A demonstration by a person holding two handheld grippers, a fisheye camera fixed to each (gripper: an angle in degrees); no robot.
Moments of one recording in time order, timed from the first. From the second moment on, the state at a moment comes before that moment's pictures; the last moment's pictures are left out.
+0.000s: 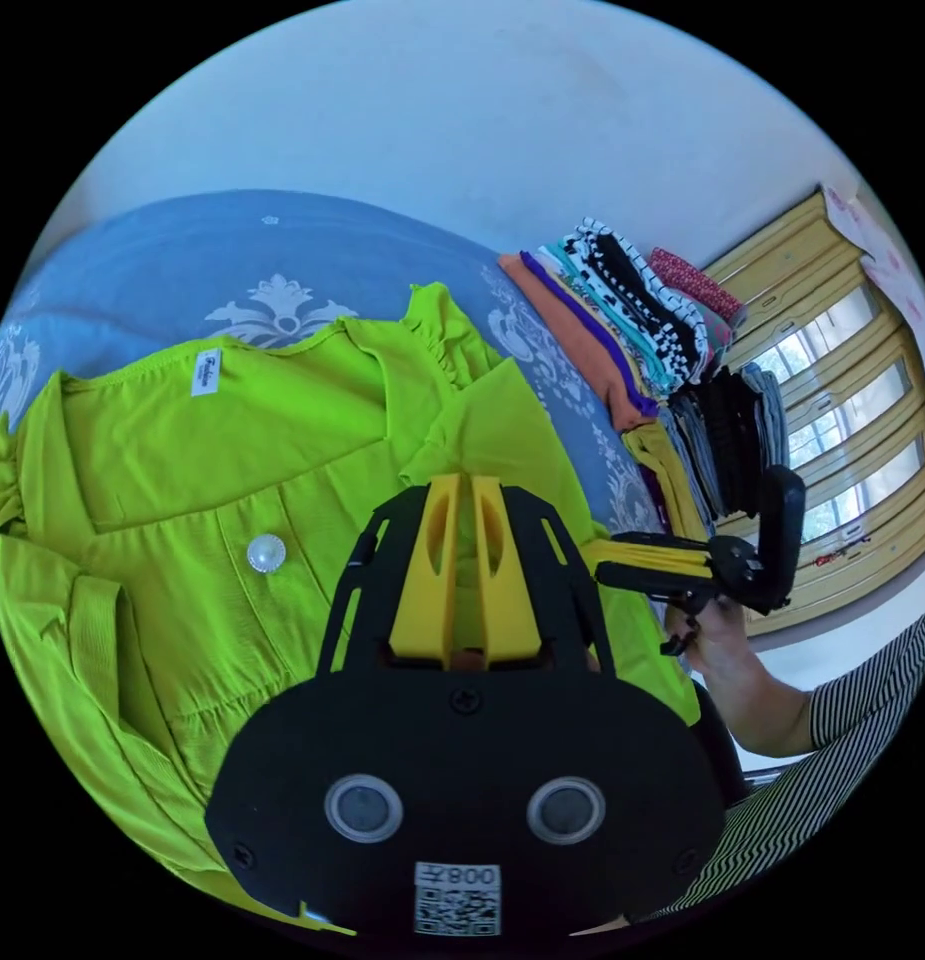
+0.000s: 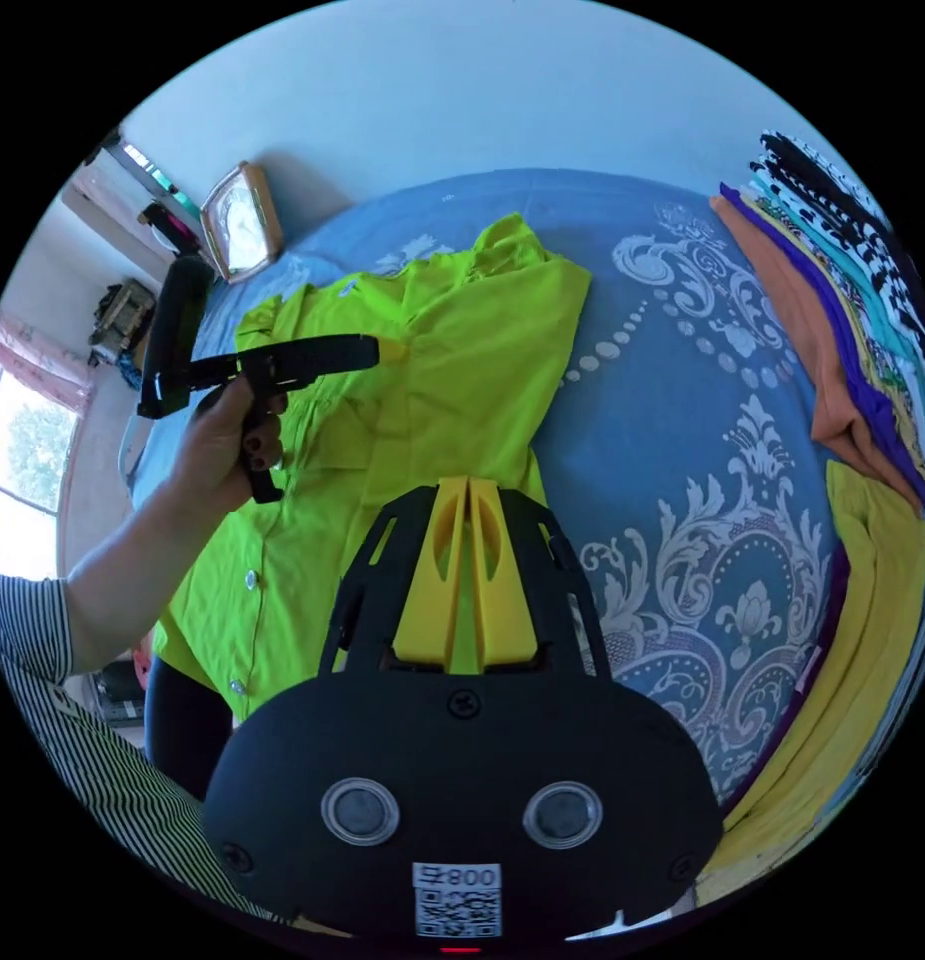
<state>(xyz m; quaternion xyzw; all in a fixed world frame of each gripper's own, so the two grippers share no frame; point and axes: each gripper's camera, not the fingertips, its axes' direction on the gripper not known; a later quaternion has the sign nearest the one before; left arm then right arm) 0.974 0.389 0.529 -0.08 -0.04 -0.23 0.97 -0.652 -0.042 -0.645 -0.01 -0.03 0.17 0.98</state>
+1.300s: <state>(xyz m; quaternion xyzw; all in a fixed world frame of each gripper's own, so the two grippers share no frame) 1.193 1.174 0.235 0.05 0.01 -0.62 0.79 -0.614 0.394 -0.938 -0.09 -0.11 0.33 0.94</state>
